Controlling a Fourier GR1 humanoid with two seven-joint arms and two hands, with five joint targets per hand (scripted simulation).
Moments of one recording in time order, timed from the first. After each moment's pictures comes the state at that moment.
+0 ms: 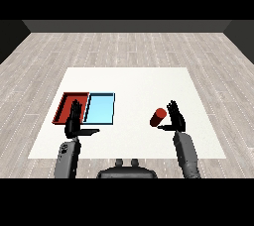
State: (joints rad) left arm 0.02 0.05 0.08 -1.60 0.08 -0.05 -0.39; right arm -0.19 -0.12 -0.20 -1.10 -0.20 0.31 -0.43
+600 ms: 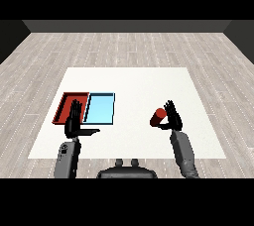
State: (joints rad) left arm 0.02 0.04 0.07 -1.63 0.08 -0.04 -0.36; right arm -0.22 -0.10 -0.18 -1.05 -0.23 0.28 -0.43
